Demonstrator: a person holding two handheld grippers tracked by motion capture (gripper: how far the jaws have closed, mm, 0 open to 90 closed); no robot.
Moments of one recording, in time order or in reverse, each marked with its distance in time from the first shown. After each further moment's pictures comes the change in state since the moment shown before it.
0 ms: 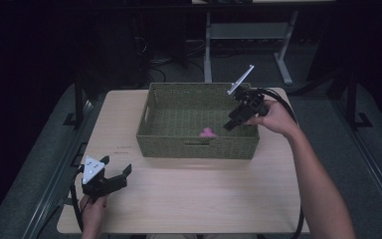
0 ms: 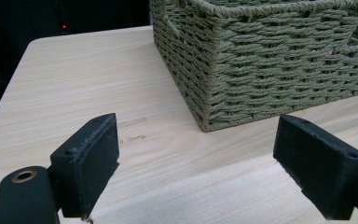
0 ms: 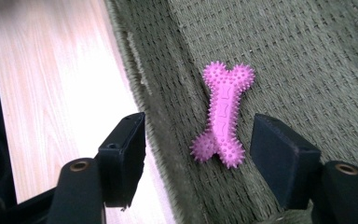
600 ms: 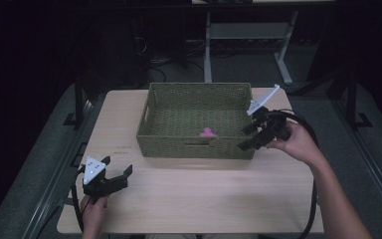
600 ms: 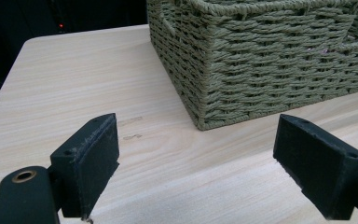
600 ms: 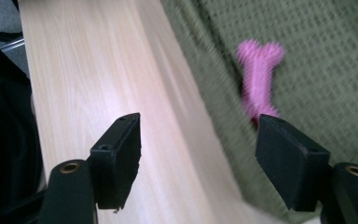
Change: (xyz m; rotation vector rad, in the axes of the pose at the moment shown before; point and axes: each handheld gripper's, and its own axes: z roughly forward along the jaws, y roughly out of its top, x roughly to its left) left arm -0.002 0.000 -0.001 0.004 -0.009 0.006; right arm 0.059 -0.063 -0.023 -0.084 -0.051 -0.037
